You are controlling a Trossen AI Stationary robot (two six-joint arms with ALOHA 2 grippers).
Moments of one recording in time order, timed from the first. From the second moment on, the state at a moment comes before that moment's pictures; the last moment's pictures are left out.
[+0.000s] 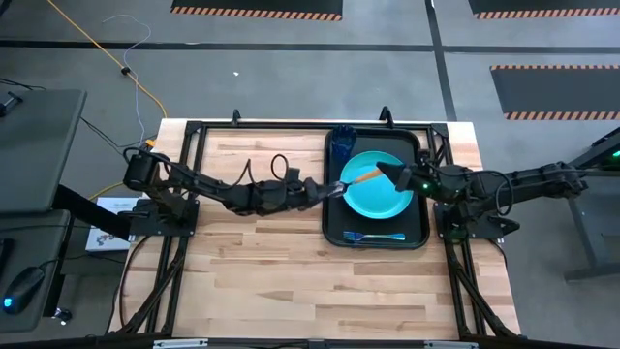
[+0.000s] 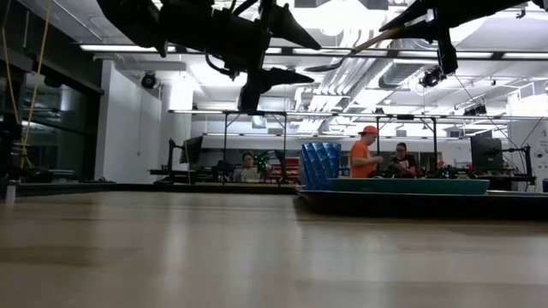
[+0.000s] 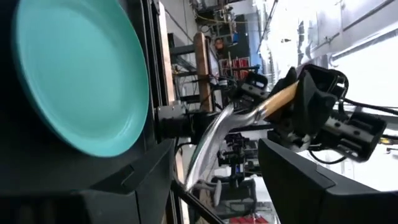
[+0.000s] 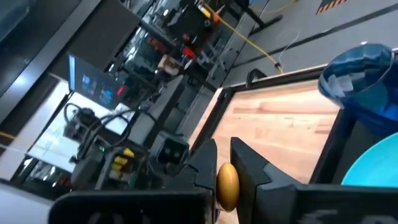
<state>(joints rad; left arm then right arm) -0.07 1.69 0.87 0.71 -0.37 -1.45 0.12 0.71 0.55 0.04 0.61 0.99</state>
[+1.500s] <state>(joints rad) -0.01 1.47 0.79 0.25 0.01 -1.35 0.13 1.00 1.03 -0.77 0.20 0.38</state>
